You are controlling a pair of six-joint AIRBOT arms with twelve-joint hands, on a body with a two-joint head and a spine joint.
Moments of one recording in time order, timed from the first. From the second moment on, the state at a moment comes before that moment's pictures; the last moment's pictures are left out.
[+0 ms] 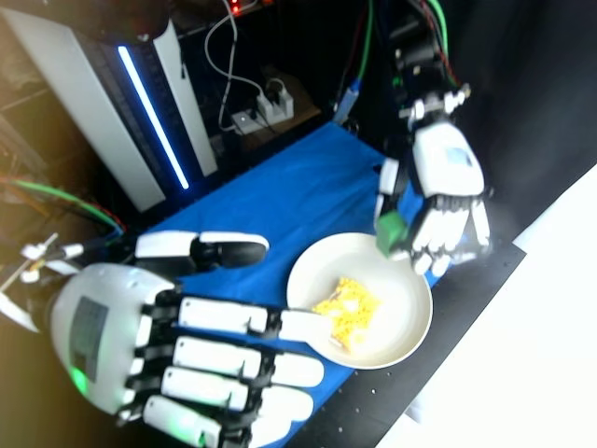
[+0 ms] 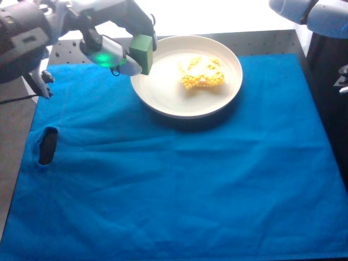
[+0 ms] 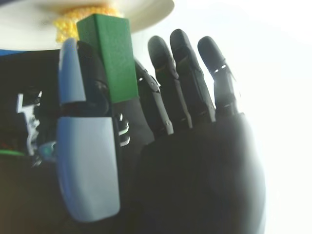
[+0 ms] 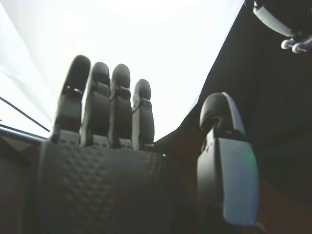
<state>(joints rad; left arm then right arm) 0.42 -1.21 1.52 0.45 -0.33 0.45 -0.71 -1.16 1.44 0.25 1.00 -0.43</state>
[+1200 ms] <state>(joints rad) 0.69 -1.01 1.30 0.50 -0.50 0.41 -0.73 -1.16 1.43 0.27 1.00 -0.43</state>
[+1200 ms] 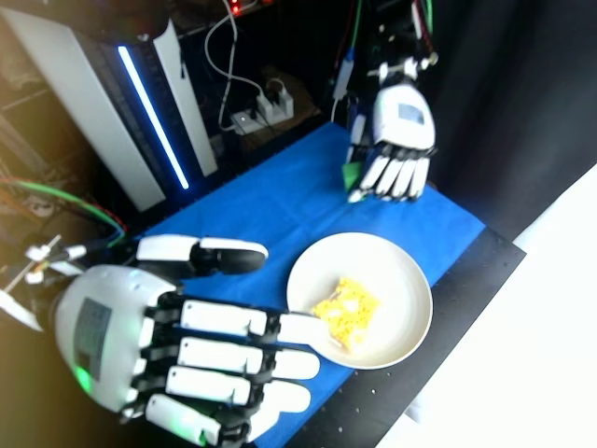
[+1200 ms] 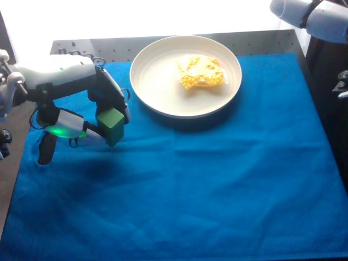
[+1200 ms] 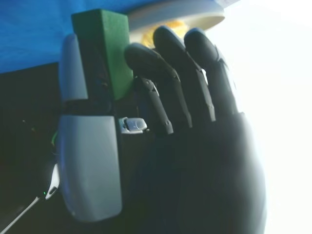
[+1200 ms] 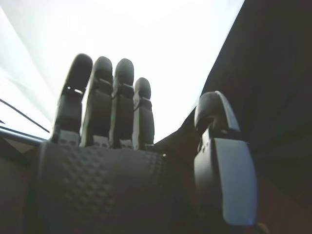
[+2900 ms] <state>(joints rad) 0.52 -1.05 1.39 0.34 -0.62 0.48 -0.64 -1.33 1.60 0.13 0.81 -0.43</state>
